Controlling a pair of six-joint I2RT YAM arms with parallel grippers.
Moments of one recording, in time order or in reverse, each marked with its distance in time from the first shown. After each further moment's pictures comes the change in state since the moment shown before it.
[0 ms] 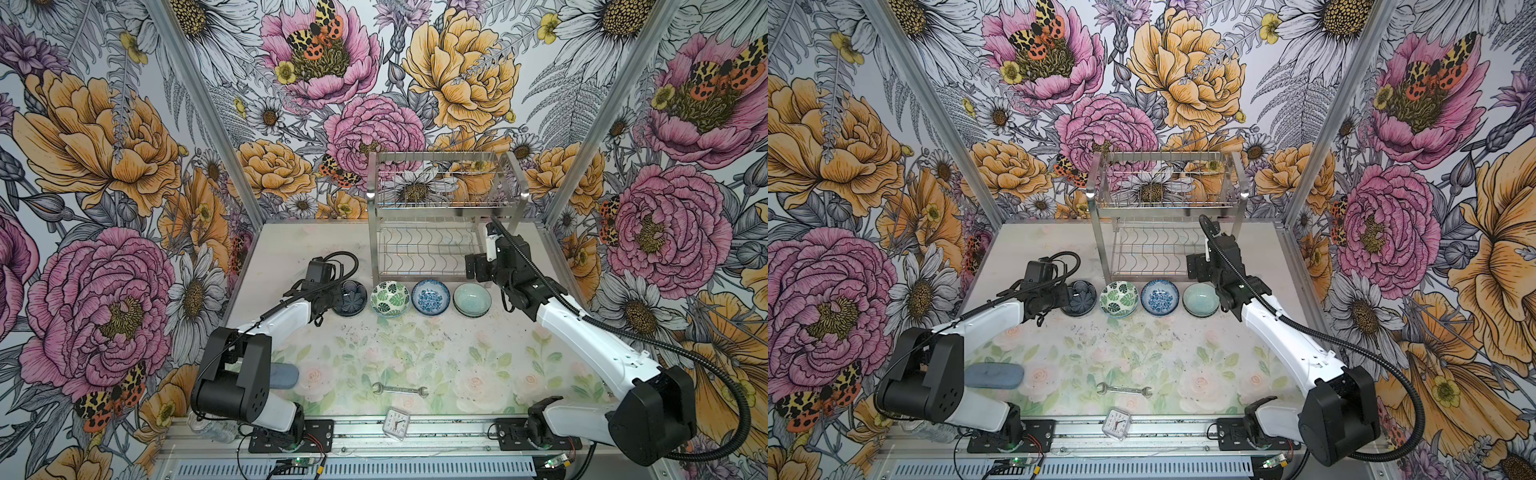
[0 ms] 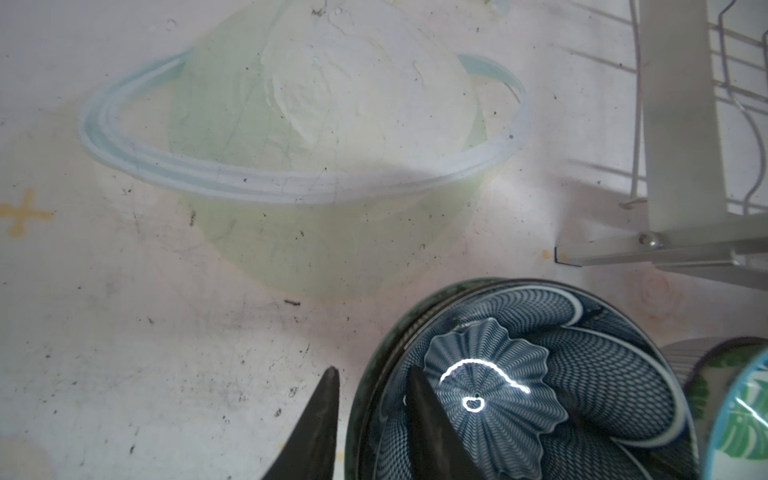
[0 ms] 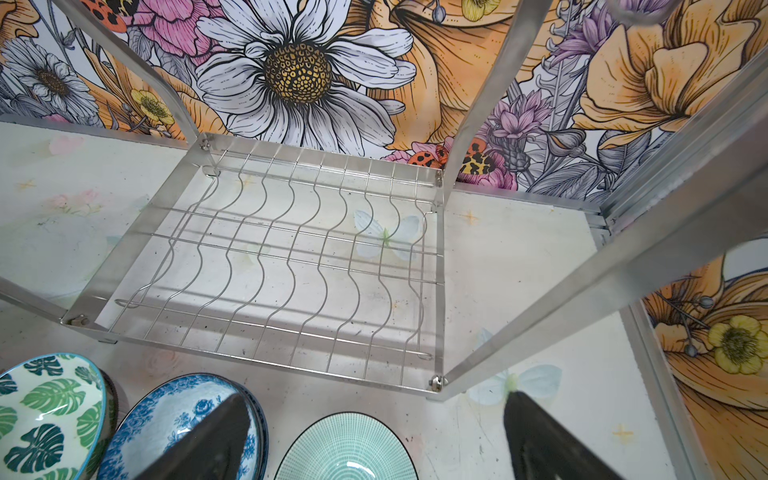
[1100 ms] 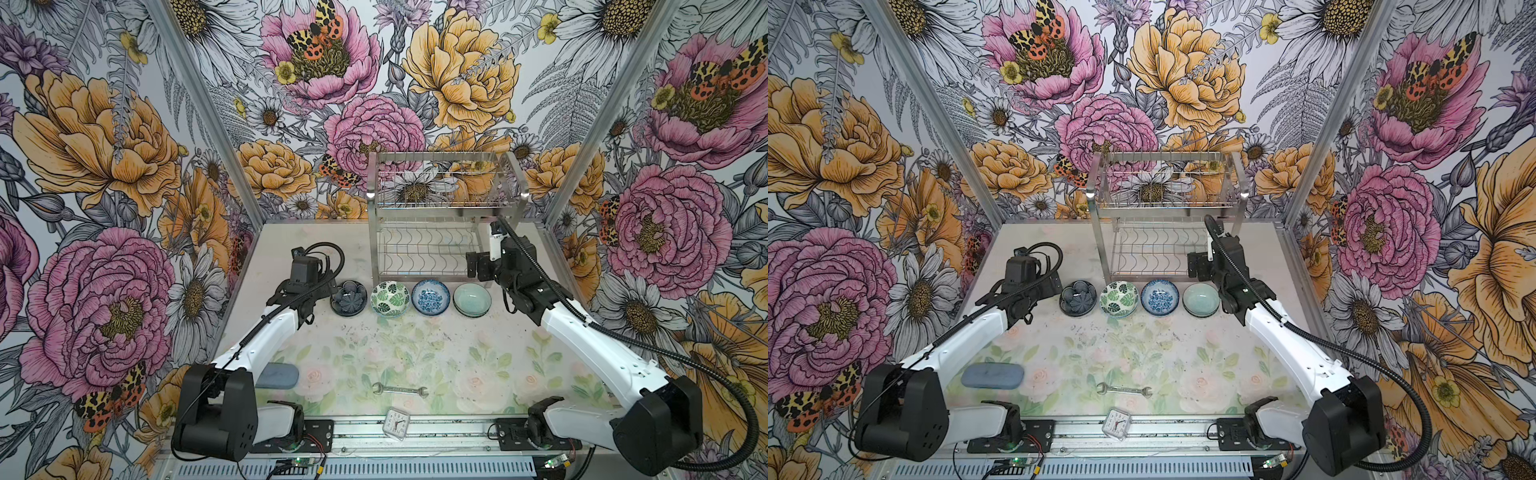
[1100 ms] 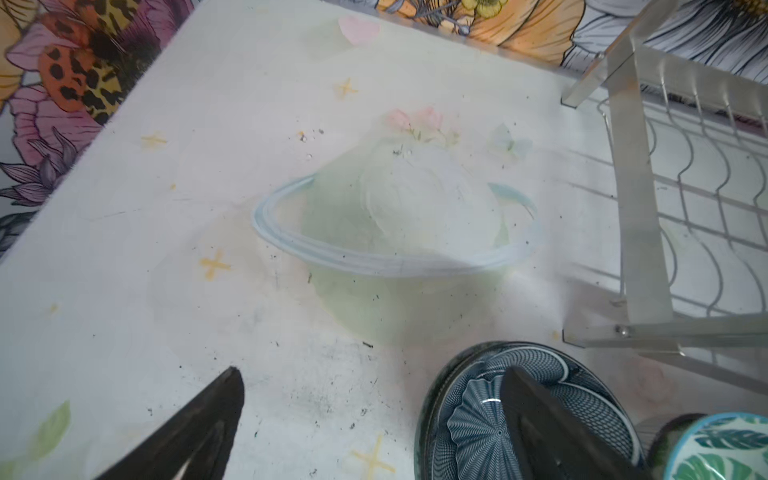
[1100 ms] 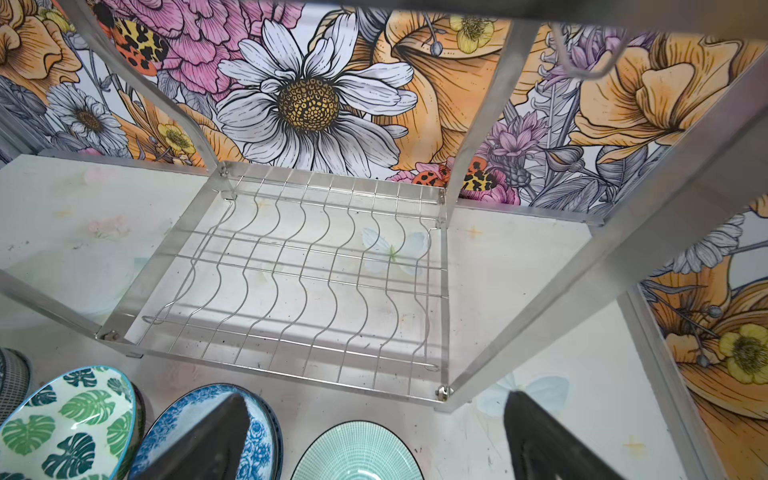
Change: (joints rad) left arm 0.038 -0.165 0.000 -0.023 -0.137 0.001; right arm -0.003 -0.041 -0.016 0.023 -0.014 0.014
